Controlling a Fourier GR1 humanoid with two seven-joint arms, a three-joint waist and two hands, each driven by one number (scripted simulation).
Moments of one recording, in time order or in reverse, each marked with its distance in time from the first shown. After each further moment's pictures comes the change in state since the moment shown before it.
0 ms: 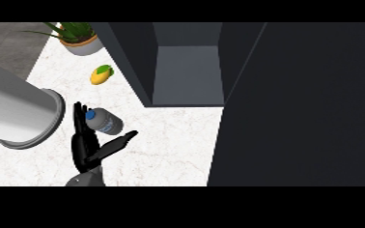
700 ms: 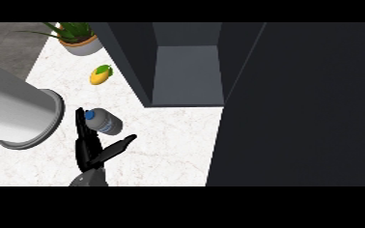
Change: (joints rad) left arm -0.116 0.022 0.086 0.329 0.083 -0.144 -0.235; right arm -0.022 -0.020 0.032 0.002 0.008 -0.030 0.014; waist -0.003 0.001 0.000
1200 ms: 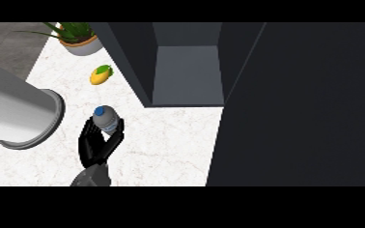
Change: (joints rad) left arm -0.060 0.002 0.011 0.091 0.054 -0.093 -0.068; right arm -0.003 -0.023 -0.008 -0.003 -0.001 -0.018 0.002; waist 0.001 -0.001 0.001
